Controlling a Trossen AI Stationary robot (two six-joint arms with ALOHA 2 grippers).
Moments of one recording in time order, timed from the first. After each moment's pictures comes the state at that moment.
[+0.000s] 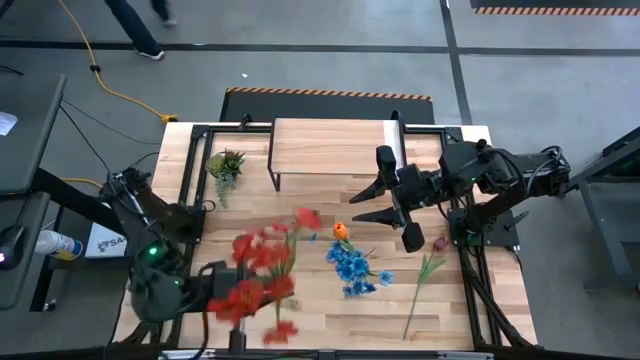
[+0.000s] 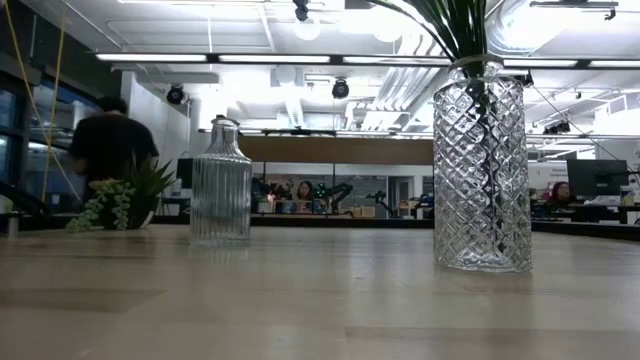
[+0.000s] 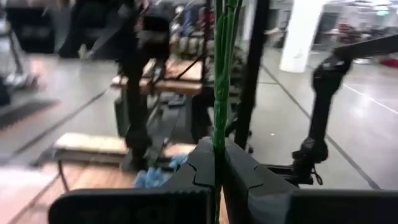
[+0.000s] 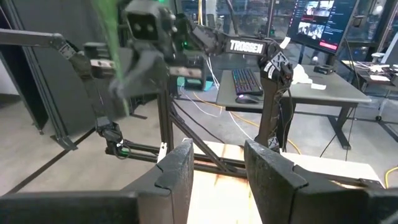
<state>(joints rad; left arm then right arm) -0.85 1.58 1.80 -0.30 -0.93 -0.16 0.28 1.37 1.74 -0.45 0.02 0.02</state>
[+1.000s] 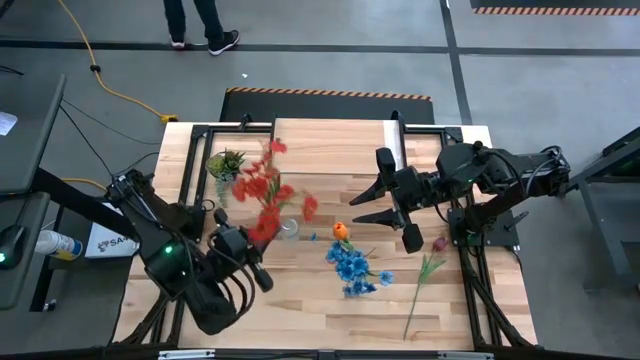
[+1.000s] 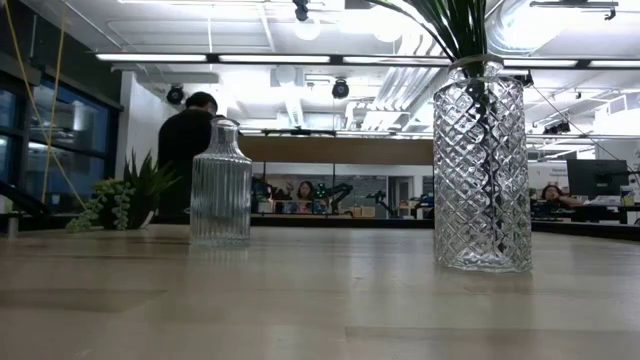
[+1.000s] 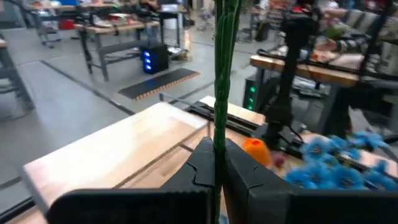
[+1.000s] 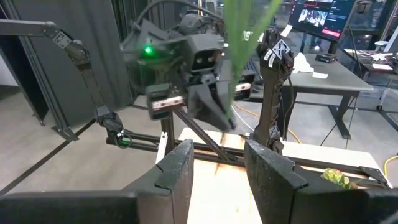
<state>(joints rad) -0.79 1.61 1.80 -1.16 -1.39 -1.03 0.28 1.38 1.74 -0.50 0.02 0.03</state>
